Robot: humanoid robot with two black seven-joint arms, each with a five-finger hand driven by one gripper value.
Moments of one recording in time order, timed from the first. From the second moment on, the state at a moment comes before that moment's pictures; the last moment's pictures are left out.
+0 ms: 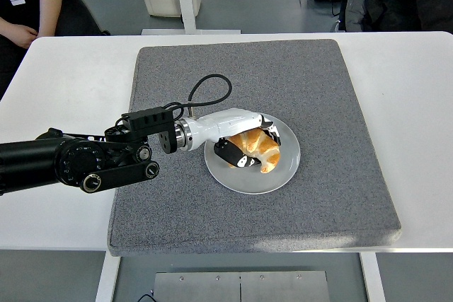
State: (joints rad) left arm -1.17 0.26 0.17 -1.14 1.10 0.21 -0.26; right arm -0.08 0.00 -0.01 0.16 -0.10 -0.09 0.28
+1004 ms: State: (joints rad) left arm -1.16 0.27 0.16 -1.14 1.08 0.21 -0.26; right arm -0.08 0.00 -0.01 0.16 -0.10 -0.09 0.28
